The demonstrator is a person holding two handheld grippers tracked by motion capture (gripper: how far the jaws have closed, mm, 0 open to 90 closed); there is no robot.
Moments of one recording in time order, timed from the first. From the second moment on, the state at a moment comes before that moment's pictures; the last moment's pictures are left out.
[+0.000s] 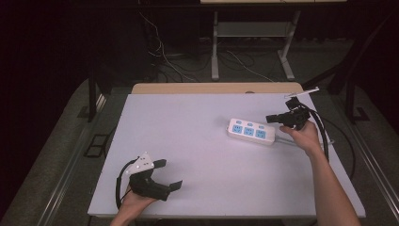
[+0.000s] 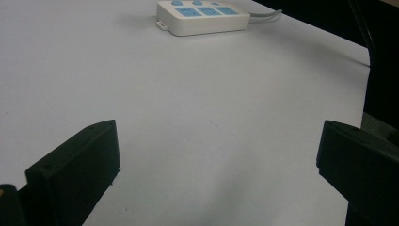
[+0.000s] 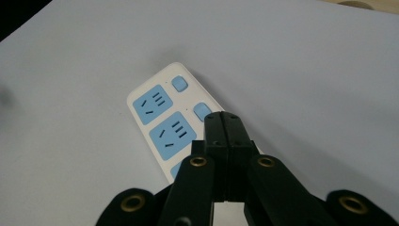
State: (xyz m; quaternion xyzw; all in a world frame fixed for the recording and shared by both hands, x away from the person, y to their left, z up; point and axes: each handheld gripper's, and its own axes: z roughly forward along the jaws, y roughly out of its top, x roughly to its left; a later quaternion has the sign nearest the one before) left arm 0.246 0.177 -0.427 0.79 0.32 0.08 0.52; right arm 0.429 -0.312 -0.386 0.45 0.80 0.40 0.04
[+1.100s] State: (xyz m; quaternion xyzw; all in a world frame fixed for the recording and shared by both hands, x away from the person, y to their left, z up) left arm 0.245 0.176 -0.427 0.79 0.32 0.08 0.52; right arm 0.369 -0.294 -0.370 0.45 0.77 0.46 0.04
